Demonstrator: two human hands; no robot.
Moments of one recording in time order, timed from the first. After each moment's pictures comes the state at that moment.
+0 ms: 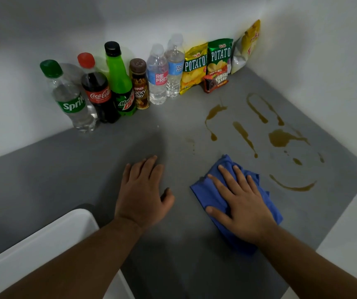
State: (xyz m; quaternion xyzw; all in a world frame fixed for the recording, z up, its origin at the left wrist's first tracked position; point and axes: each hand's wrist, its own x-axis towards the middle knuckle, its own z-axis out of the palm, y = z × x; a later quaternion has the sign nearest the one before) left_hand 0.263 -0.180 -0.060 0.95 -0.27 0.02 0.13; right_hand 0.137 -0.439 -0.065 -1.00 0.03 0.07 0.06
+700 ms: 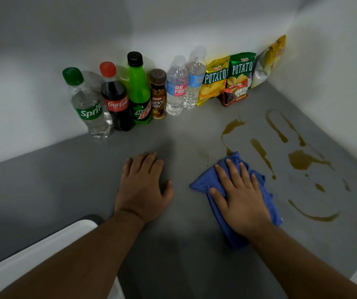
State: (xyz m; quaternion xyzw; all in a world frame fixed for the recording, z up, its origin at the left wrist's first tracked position) left_hand 0.309 -0.173 -0.056 0.96 -0.23 0.03 0.14; right_hand 0.213 -0.424 -0.058 -0.99 0.10 0.07 0.06
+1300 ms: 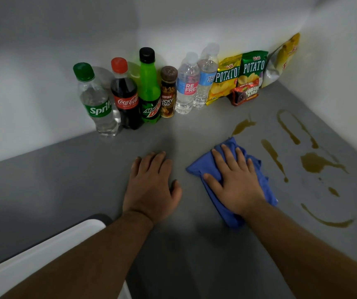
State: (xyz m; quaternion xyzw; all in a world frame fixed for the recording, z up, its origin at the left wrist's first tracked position) left_hand 0.310 -0.174 -0.057 0.96 -0.23 0.04 0.14; right_hand 0.267 -0.411 -0.058 -0.99 0.08 0.07 0.06
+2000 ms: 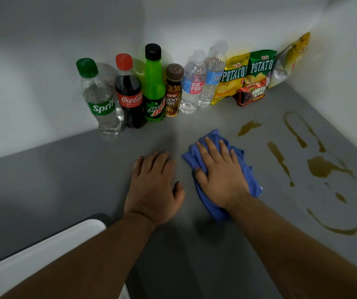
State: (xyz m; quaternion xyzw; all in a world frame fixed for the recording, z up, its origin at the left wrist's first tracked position) left_hand 0.312 -0.174 -0.059 0.96 -0.23 0.04 0.14; right_hand 0.302 -0.381 -0.060 -1.00 0.02 0.06 0.07
